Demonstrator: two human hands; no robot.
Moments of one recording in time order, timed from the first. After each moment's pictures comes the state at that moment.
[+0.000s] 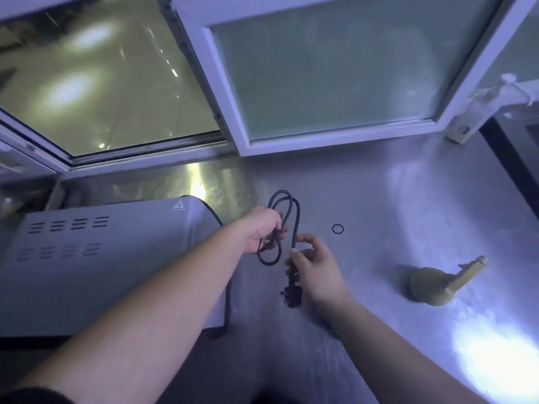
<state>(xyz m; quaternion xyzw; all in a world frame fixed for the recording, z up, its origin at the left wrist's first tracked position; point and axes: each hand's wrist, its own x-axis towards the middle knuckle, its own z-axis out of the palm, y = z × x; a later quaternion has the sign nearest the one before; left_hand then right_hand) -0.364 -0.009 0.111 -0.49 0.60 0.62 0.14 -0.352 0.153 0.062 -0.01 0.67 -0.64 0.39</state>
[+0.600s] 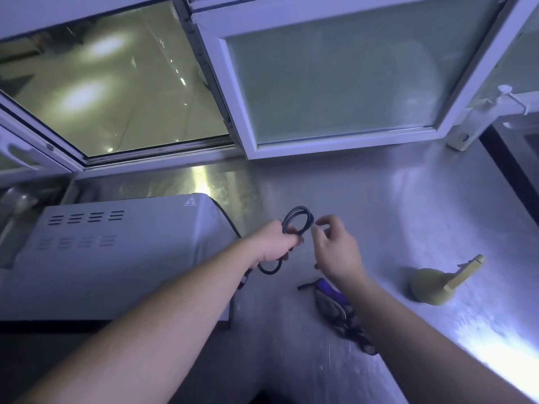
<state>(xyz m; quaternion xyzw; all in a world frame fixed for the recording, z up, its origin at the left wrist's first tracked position) -0.332 0.013 0.108 -0.32 0.79 0.48 0.19 -0.386 0.162 0.089 -0.11 0.82 -0.50 0.25</state>
